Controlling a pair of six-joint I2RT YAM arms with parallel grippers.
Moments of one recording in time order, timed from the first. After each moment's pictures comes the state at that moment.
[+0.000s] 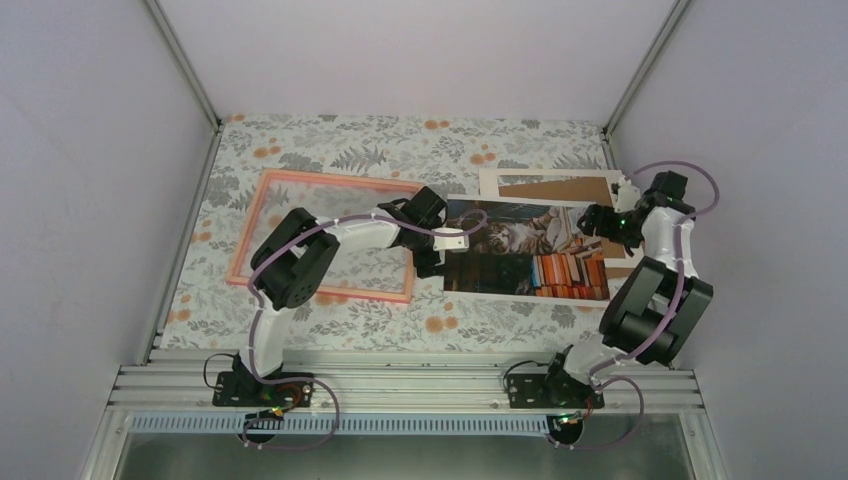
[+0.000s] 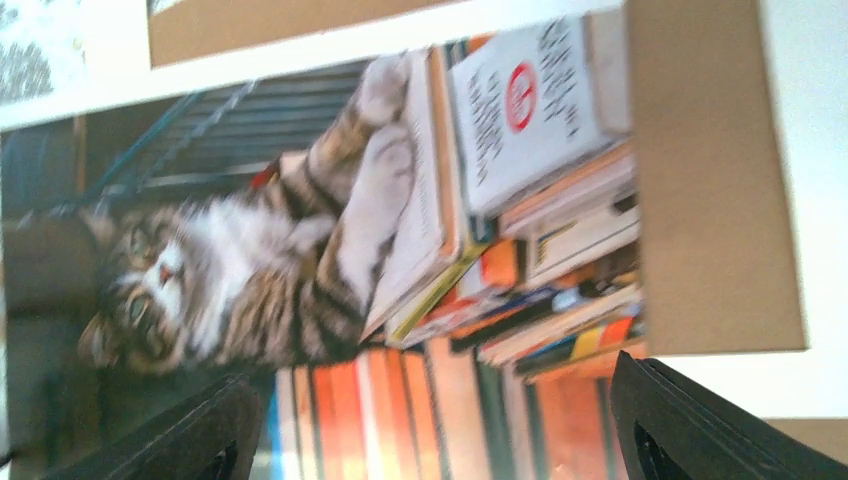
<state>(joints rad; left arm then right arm) -0.78 2.09 1.40 -0.39 0.27 0.66 -0.48 1.55 1.15 -0.83 -0.42 -0.27</state>
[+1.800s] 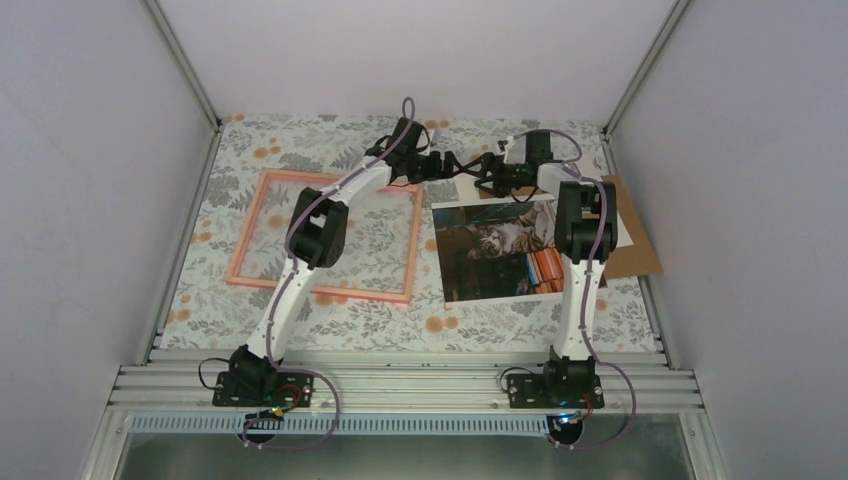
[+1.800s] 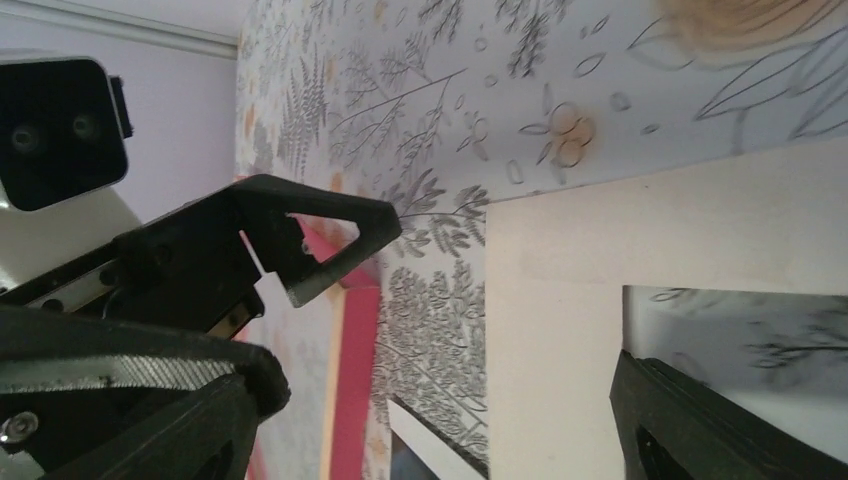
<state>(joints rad) -0.51 2.64 2.31 -0.41 0.49 -0.55 0.02 2.36 1.70 -0.29 -0.97 0.42</state>
